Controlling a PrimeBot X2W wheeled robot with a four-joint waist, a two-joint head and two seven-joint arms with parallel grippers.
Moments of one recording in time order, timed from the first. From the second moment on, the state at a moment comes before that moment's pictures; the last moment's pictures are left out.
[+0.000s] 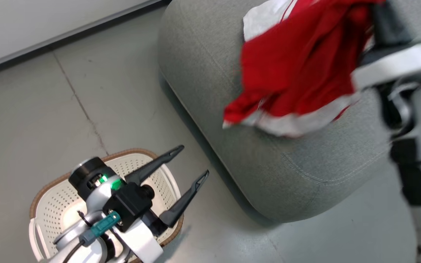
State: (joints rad) left arm -0.29 0.47 -0.64 -0.19 -0.32 -0.09 -0.02; right arm -0.82 -0.12 0.12 0.46 0.30 0.13 -0.19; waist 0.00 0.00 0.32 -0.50
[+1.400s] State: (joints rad) left arm -0.47 0.53 -0.65 -0.21 -0.35 -0.09 -0.07; right arm -0.96 -0.24 -0.38 0.97 0.07 0.13 -0.26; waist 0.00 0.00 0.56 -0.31
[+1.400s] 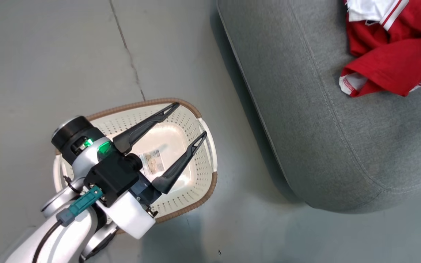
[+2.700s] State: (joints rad) left arm -0.13 0.33 -0.41 0.11 -0.57 0.14 -0.26; right arm -0.13 -0.05 -0.02 0.09 0.17 0.13 -0.07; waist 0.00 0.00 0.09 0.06
